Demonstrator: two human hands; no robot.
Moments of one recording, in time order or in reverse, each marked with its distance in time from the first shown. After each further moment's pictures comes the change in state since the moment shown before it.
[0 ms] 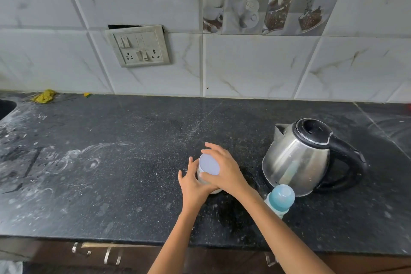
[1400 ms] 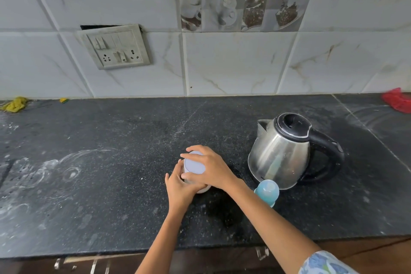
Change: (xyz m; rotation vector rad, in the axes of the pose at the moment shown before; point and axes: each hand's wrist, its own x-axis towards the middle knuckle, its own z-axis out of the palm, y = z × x) left_hand 0.004 -0.002 0.003 -0.072 0.026 -0.062; right_hand 0.012 0.013 -0.005 -0.100 -0.087 -0.078
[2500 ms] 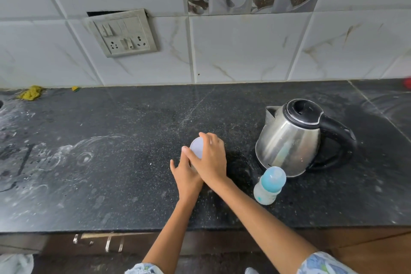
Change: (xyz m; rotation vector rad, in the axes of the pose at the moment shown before) left_hand -0.006 -0.005 0.007 0.221 0.092 0.070; right_hand -0.001 -0.034 0.037 -0.027 0.333 0.366
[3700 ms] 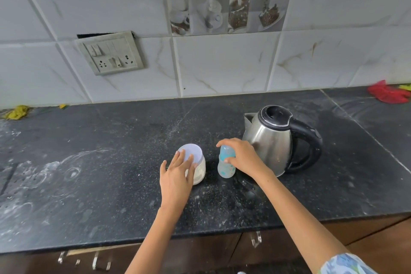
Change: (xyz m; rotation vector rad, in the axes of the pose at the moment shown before) left_hand -0.014 0.032 -0.027 0.416 -0.024 0.309; right_hand 0.006 0.074 -0.120 -0.089 -0.274 -0.055
